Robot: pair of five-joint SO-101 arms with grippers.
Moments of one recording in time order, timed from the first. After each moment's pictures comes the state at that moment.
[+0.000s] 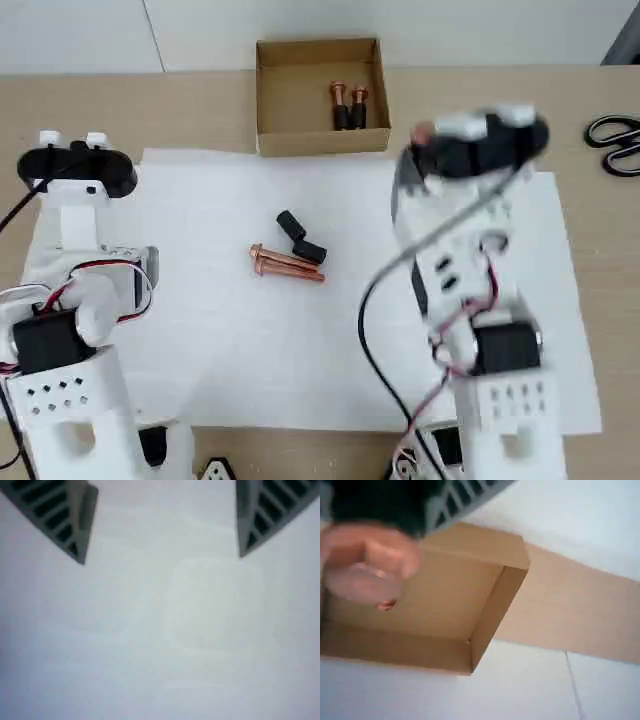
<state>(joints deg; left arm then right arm) -17.8 -49.5 30.8 82.9 -7.9 -11.9 -49.1 33.4 38.3 -3.6</state>
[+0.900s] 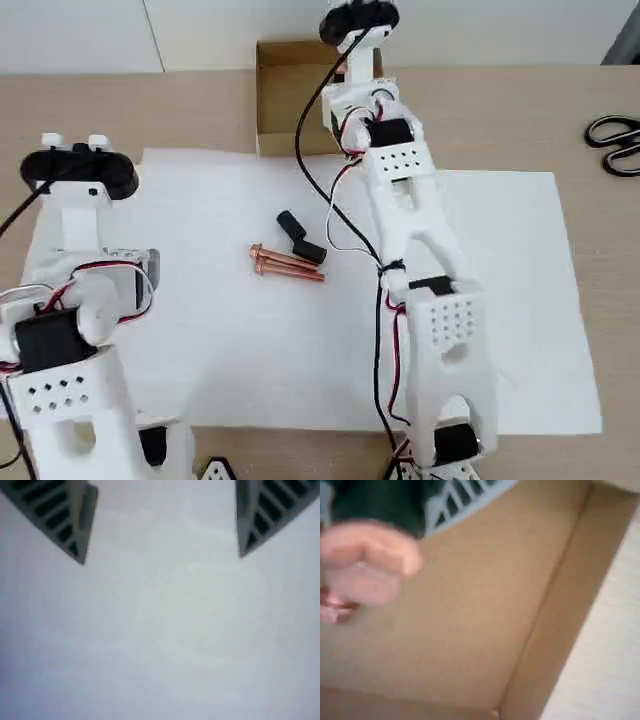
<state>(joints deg) -17.8 -49.5 31.7 82.9 -7.9 -15.9 48.1 -47.8 38.2 -3.6</state>
